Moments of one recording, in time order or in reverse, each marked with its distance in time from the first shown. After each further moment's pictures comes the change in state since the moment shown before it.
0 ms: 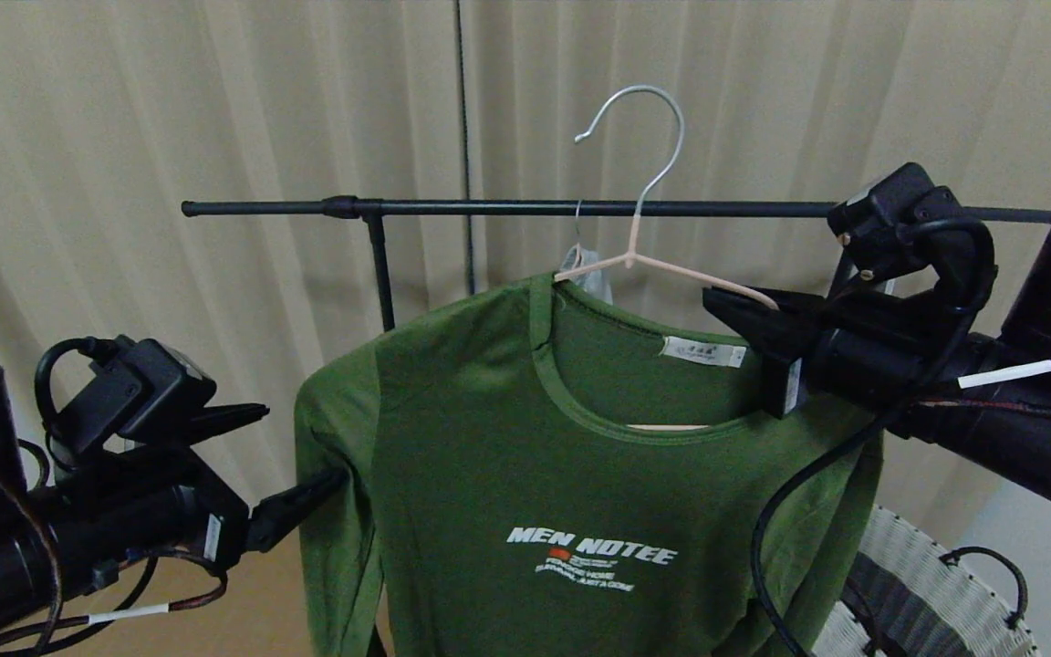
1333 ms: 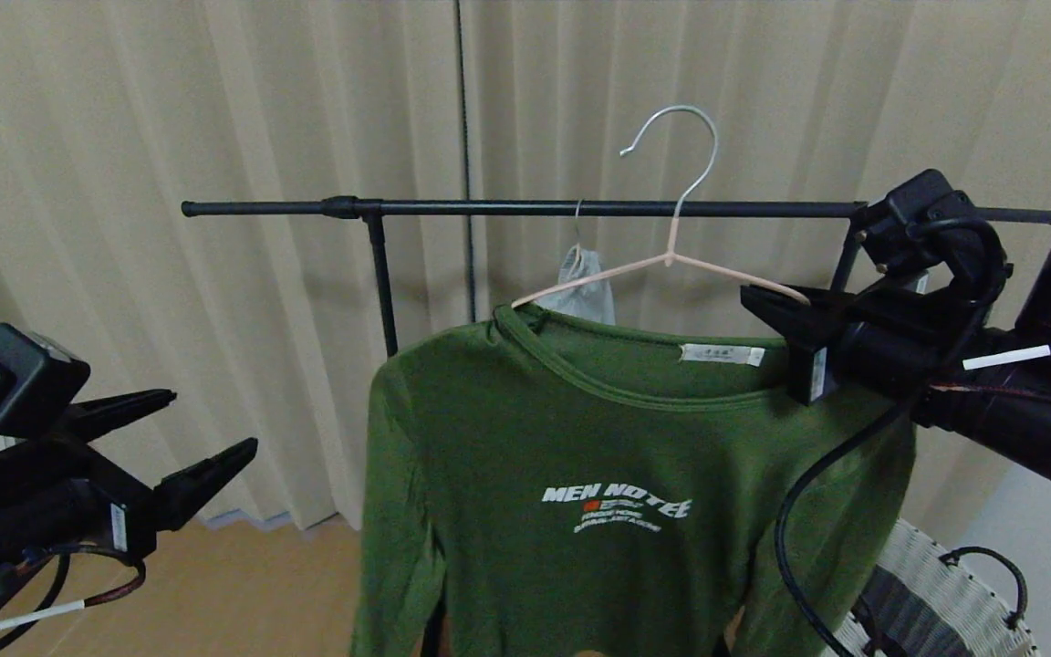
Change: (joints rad) left arm 0.169 -0.139 0.037 0.001 -0.002 0.004; right arm -0.106 -0.002 0.014 0.008 -0.015 -0.006
